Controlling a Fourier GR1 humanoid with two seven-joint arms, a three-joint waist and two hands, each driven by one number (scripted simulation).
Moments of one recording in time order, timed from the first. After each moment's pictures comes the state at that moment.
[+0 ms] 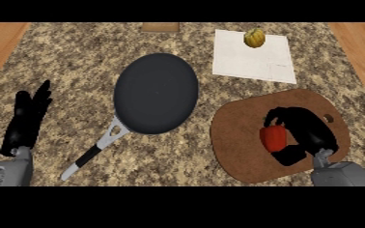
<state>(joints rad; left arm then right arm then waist) -0.13 0.34 0.16 -1.32 -0.11 0.05 0.24 -0.12 -0.36 0.20 -1.59 0.80 0.39 0.28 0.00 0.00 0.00</state>
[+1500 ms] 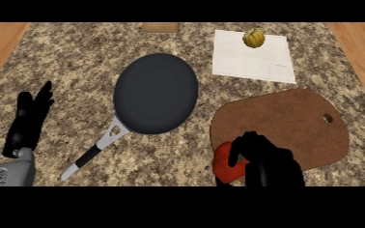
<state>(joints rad) -0.12 0.31 0.18 -1.34 -0.14 0.04 0.26 0.05 -0.04 0.68 -2.13 1.47 0.08 0.74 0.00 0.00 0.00</state>
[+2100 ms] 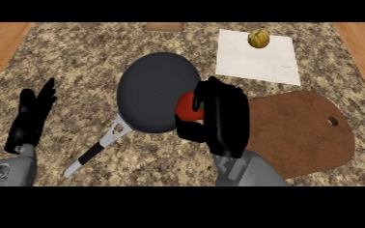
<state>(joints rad) -0.14 0.31 0.18 -1.32 -0.14 0.02 0.24 -0.45 0.00 0.57 -1.66 1.16 -0.17 0.92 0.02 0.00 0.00</state>
